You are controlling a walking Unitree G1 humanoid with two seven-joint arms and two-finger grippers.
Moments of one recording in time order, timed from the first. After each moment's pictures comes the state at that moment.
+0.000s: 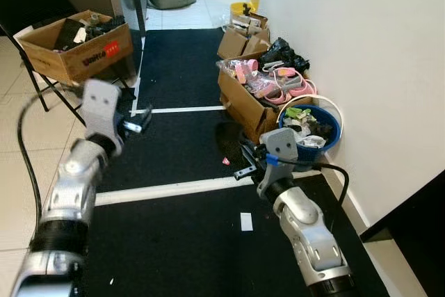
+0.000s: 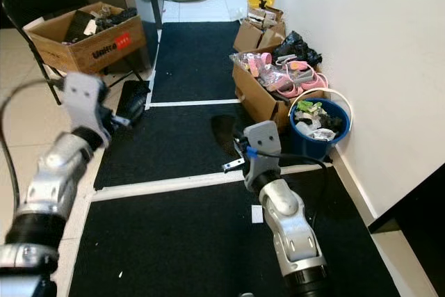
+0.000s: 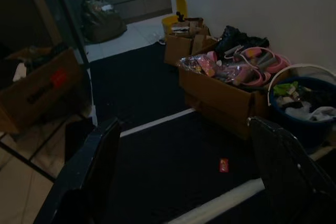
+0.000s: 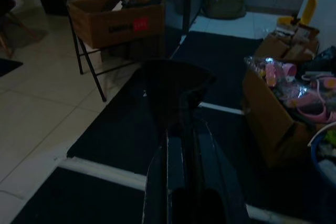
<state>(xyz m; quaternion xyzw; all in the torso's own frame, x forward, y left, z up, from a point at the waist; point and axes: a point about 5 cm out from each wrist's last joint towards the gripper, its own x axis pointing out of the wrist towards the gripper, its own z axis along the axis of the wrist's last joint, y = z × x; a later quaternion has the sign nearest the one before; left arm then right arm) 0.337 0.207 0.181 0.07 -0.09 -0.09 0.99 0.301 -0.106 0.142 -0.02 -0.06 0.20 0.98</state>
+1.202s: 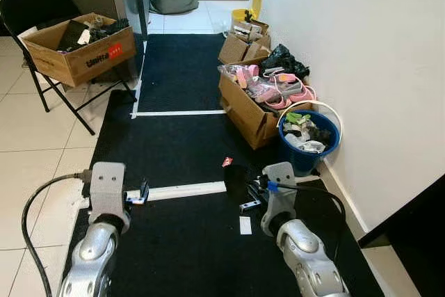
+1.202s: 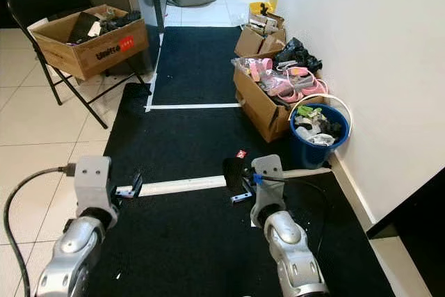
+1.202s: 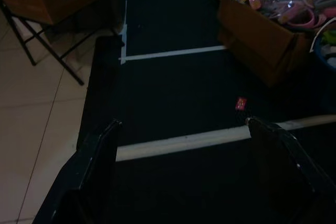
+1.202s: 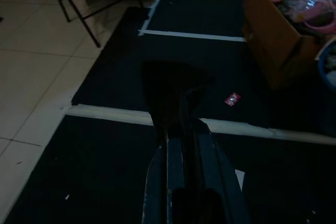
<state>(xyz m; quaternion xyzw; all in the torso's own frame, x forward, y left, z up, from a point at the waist) 0.270 0.195 0.097 0.04 0.04 0.03 1.00 0.283 -0.122 0.079 0.02 0.08 0.16 0.98</state>
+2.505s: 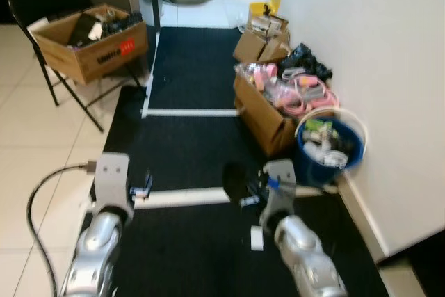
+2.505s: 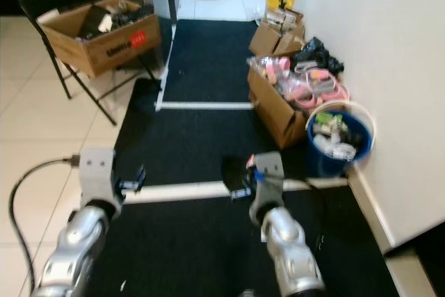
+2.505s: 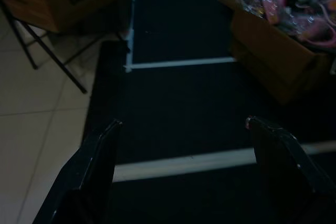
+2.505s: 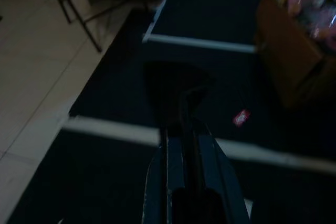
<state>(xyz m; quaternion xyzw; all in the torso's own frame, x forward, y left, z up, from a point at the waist) 0.279 0.183 0.107 0.04 0.03 0.00 1.00 0.291 -0.127 0.081 0.03 0.07 0.14 0.99</state>
